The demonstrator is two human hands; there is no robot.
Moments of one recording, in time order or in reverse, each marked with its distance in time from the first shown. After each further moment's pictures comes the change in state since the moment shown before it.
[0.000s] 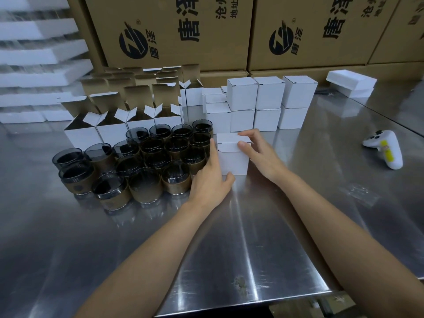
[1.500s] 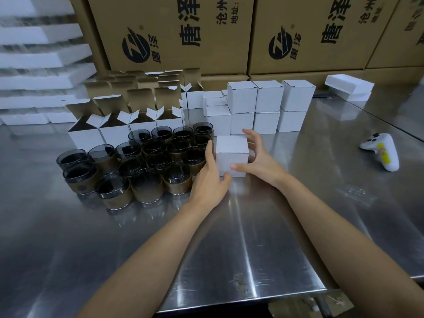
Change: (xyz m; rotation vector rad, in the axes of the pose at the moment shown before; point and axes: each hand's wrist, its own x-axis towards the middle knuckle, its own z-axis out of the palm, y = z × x) left_hand -0.004 0.003 -0.006 -0.243 -0.032 -0.011; right_hand -0.005 0.012 0.000 0.082 -0.116 0.026
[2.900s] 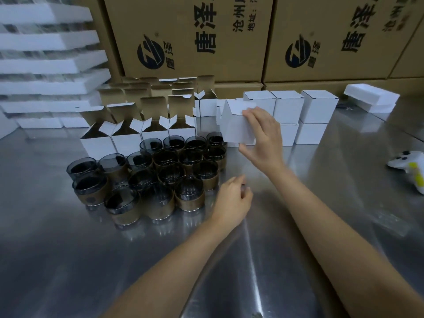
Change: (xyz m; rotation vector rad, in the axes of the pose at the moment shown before) left_hand 0.008 0.008 0.012 -0.027 -0.009 0.018; right_hand 0.076 -0.024 0.012 -0.880 0.524 -0.682
